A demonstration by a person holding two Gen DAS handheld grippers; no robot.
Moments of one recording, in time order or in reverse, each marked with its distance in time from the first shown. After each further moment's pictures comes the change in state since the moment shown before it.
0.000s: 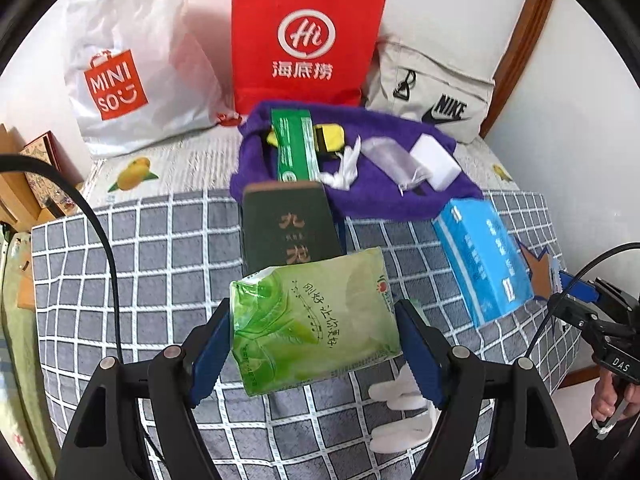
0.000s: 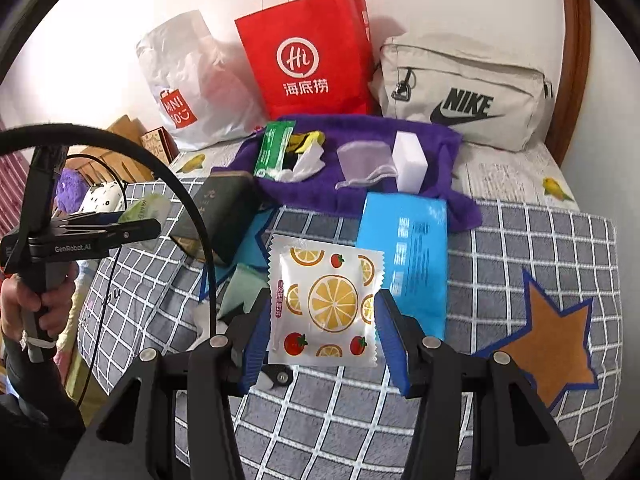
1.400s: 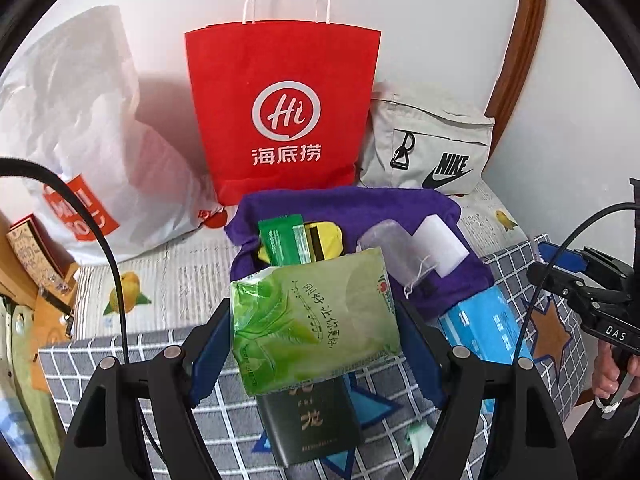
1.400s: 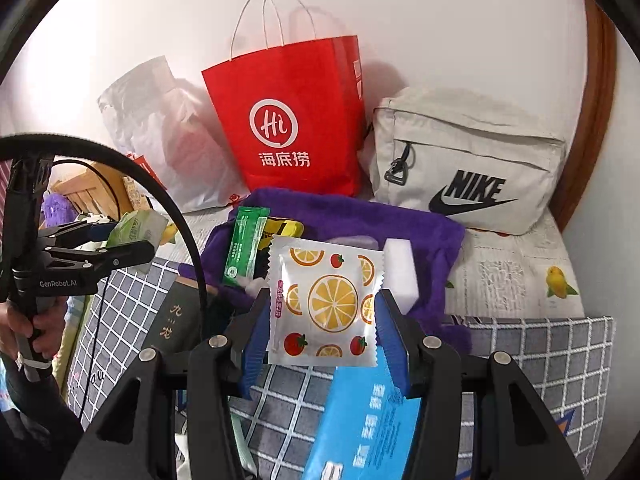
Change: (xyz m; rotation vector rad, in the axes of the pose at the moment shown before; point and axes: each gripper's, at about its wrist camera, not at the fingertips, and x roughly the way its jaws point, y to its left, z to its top) left arm 0.018 -0.010 0.118 0.114 -0.088 -0.003; right arm 0.044 -0.020 0.126 -0.003 -0.082 -0.023
